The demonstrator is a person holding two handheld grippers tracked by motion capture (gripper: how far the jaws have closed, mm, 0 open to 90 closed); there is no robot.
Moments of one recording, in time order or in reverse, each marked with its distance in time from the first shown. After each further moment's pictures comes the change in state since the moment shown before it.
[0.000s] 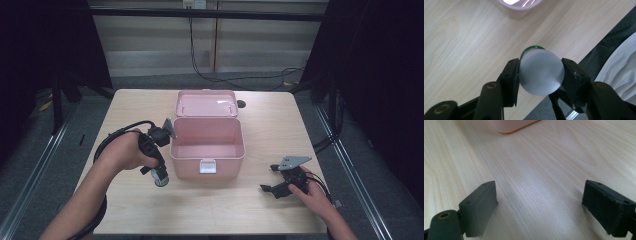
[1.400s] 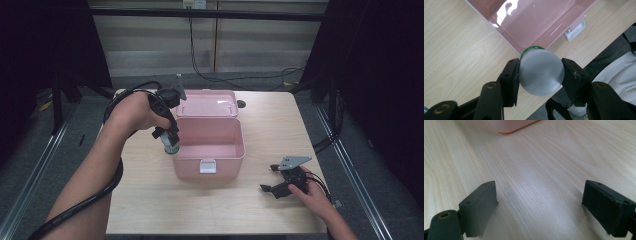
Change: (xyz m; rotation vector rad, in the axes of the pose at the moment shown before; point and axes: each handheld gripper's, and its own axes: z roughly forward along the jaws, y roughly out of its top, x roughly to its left) left arm -0.002 0.054 -0.073 -0.082 0.036 -0.076; right arm 0.000 0.000 0.000 0.001 -0.001 0.000
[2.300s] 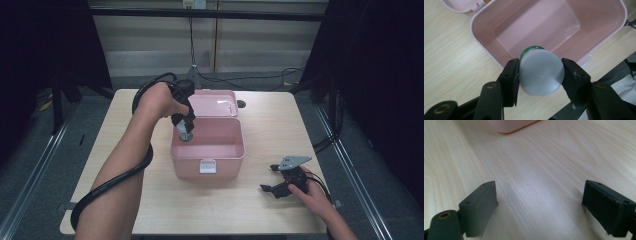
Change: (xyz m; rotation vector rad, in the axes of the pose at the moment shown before) left arm 0.008 0.053 0.019 -0.018 0.018 -0.063; right arm 0.000 0.000 0.000 0.003 0.003 0.000
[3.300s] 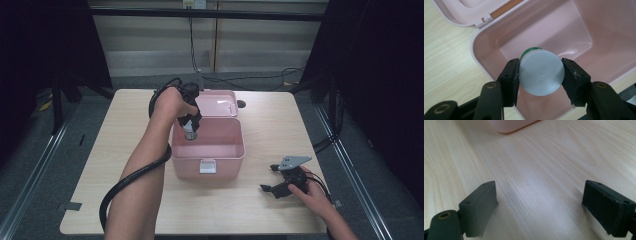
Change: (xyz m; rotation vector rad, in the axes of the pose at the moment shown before) left arm 0.013 0.025 0.039 0.004 0.018 -0.105; right arm 0.000 0.000 0.000 0.000 0.000 0.000
